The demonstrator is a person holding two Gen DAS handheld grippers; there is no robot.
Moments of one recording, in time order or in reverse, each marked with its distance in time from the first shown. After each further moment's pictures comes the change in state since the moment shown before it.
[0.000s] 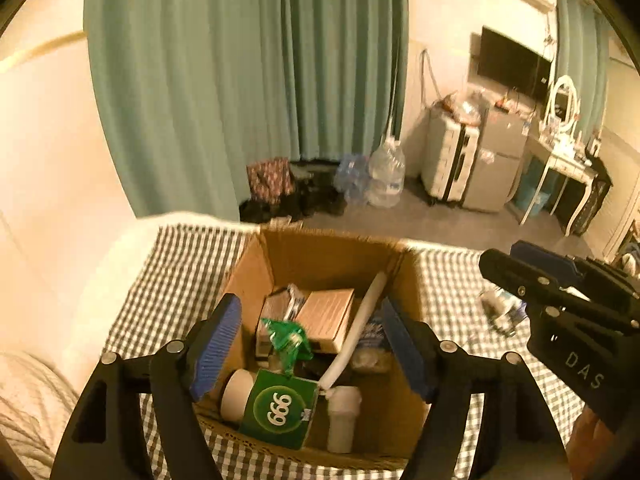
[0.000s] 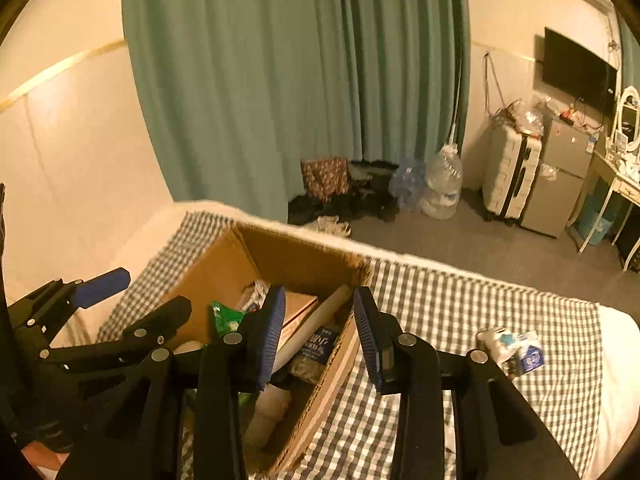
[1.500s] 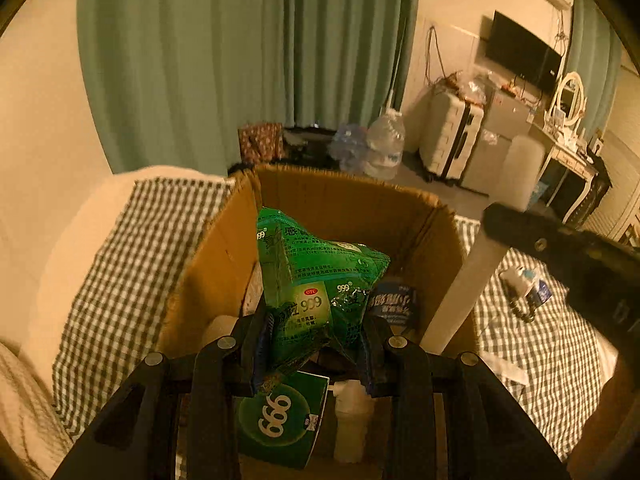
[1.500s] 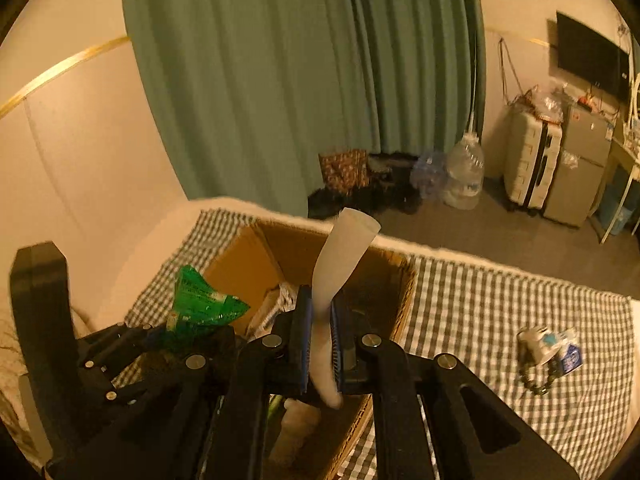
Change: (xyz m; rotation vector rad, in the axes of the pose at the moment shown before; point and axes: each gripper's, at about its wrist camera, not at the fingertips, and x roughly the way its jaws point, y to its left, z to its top) left arm 0.106 0.034 -0.038 -0.038 0.139 -0.054; right arm 0.075 0.021 -0.007 0.032 0.065 0.075
